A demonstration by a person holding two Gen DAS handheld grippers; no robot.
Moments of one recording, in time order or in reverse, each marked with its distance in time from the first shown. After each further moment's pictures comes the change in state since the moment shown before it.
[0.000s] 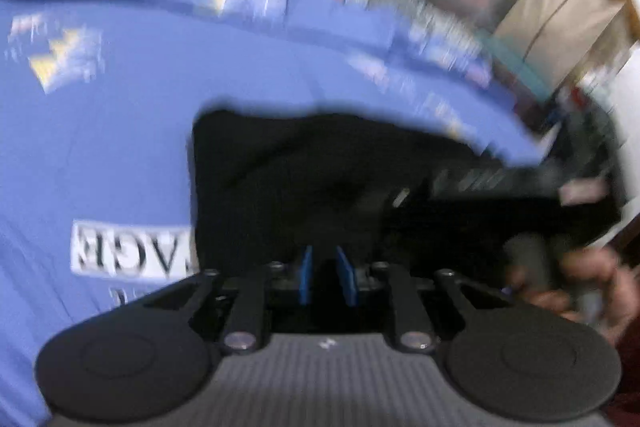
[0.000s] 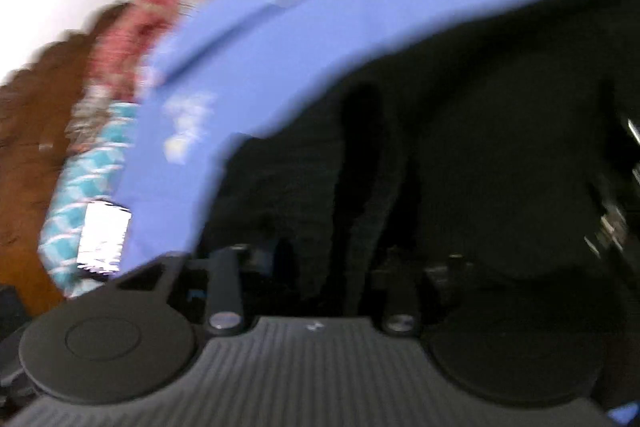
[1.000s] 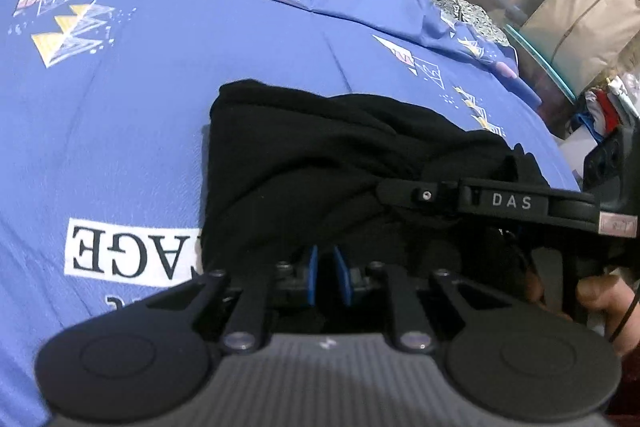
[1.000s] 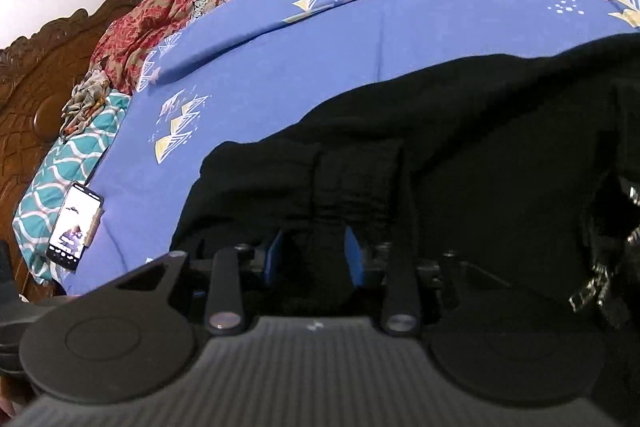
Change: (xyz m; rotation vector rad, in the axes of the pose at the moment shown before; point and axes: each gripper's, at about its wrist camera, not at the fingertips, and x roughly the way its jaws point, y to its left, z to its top) left arm 0.015 0.010 0.020 -0.055 0.033 0.022; right arm -0.010 0.000 0.002 -0.196 -0.085 -0.022
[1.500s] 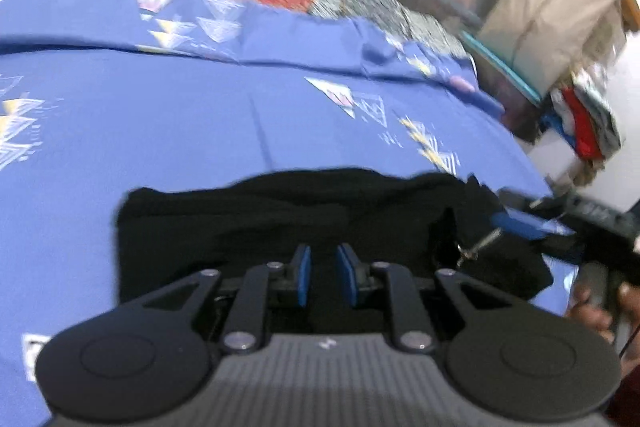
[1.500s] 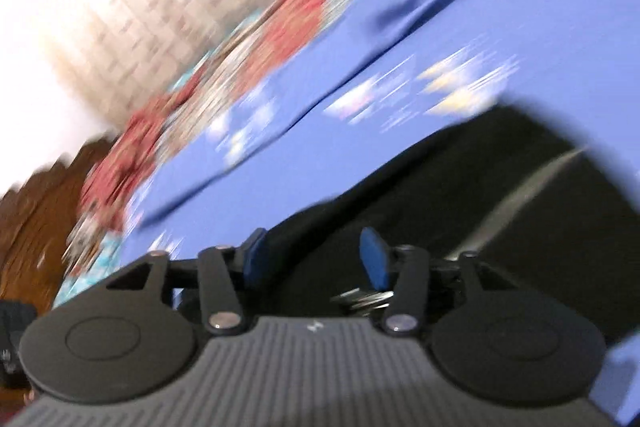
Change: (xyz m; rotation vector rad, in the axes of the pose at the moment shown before) left arm 0.016 -0.070 0.051 0.129 -0.046 -0.055; right arm -0.151 -0.110 0.009 0.267 -0.351 -0.070
